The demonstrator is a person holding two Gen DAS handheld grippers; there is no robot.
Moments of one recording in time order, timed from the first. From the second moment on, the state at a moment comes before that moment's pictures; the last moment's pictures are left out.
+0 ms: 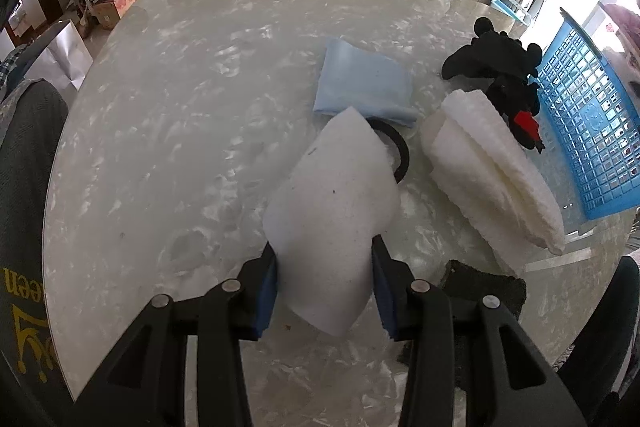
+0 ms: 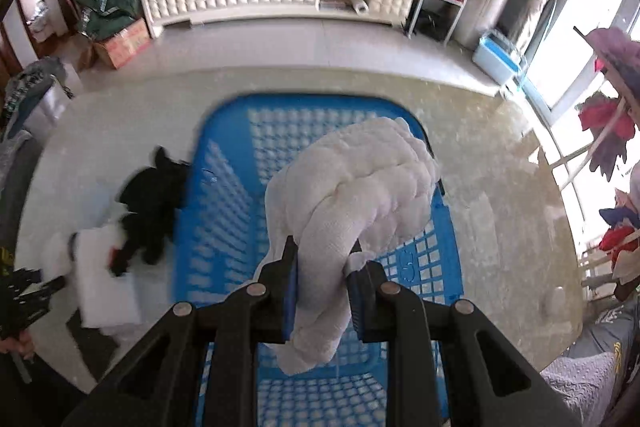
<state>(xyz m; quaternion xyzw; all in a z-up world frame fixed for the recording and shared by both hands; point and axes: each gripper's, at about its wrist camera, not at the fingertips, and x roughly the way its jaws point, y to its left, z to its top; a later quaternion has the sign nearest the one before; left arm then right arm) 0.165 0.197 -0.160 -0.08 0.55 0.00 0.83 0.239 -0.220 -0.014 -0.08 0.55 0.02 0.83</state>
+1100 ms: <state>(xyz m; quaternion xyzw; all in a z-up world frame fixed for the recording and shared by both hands) 0.153 0.208 -0.152 -0.09 0.54 0.01 0.84 0.246 -0.194 -0.060 -0.14 0.59 0.03 0.79</state>
